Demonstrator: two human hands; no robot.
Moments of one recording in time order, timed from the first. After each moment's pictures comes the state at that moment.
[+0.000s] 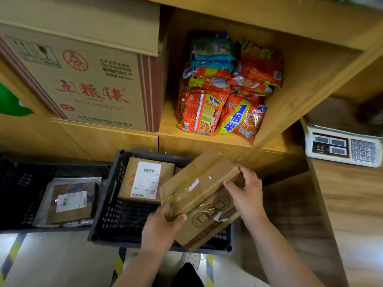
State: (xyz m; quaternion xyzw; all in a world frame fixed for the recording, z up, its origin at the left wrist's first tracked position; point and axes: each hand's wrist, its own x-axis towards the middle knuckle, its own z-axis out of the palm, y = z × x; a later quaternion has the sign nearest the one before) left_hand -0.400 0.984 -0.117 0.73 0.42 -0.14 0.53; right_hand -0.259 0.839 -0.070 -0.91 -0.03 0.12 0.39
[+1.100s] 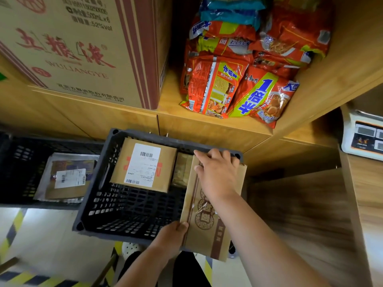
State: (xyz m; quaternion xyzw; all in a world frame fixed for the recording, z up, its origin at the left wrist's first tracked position) left_hand -0.377 0.942 -0.224 0.66 0.41 -0.30 0.56; right_hand -0.216 0.897 -0.166 -0.95 -0.29 0.09 0.03
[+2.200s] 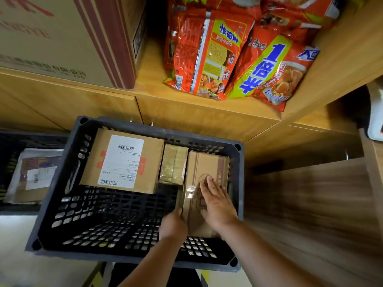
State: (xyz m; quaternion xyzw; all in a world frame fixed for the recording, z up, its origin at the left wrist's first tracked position) left_hand -0.331 0.910 -0.363 0.71 0.45 -0.28 0.46; right_hand -0.228 0.817 -0.312 -0.89 -0.30 0.36 -0.01
